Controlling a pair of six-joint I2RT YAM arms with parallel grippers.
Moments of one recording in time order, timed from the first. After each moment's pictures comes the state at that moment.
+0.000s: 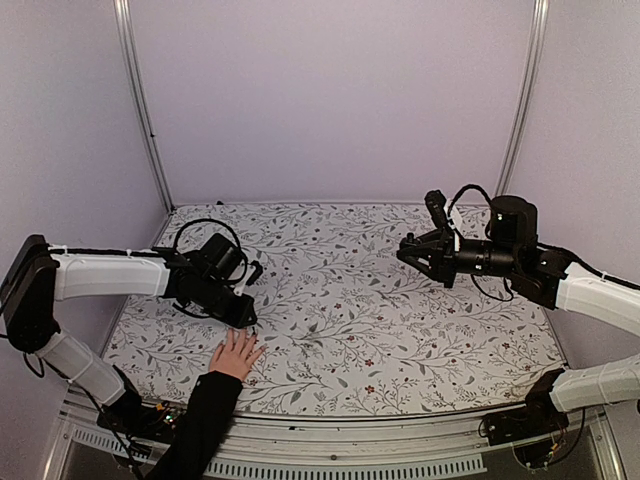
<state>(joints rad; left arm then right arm) -0.68 1.49 0.84 -0.46 0.06 -0.28 0.61 1.10 0.76 0.07 -0.50 -0.04</state>
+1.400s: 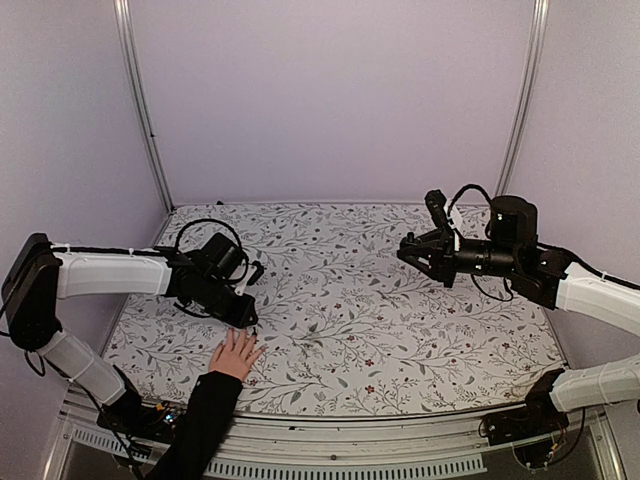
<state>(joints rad) -0.68 1.51 0.85 -0.46 0.07 -0.27 0.61 1.10 0.76 0.07 -0.49 -0.04</state>
